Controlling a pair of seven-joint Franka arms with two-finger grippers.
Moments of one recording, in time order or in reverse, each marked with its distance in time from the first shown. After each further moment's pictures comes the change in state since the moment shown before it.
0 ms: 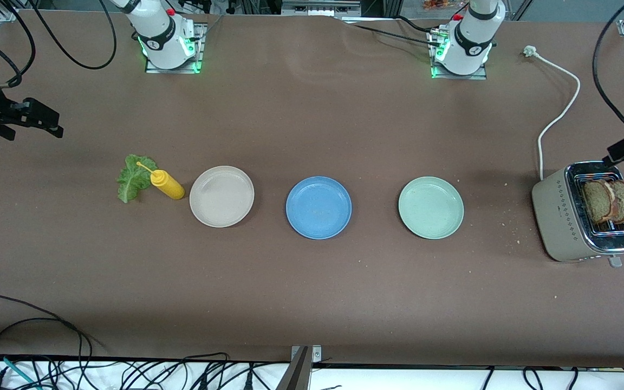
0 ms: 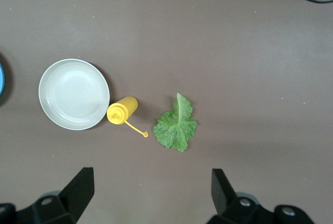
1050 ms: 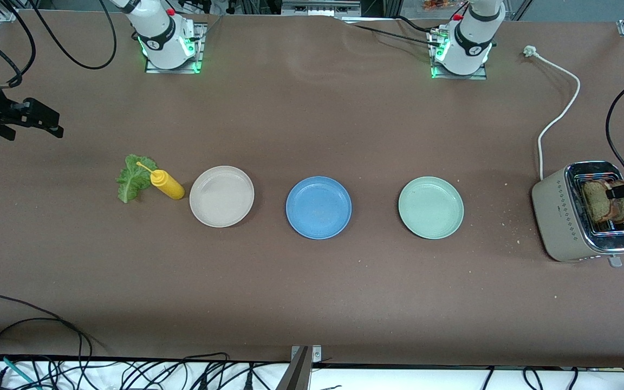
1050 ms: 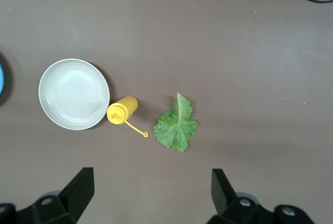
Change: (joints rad) left arm 0.204 0.286 0.002 -0.001 0.000 0.120 0.190; right arm 0.000 0.000 0.000 0.000 0.000 0.000 0.000
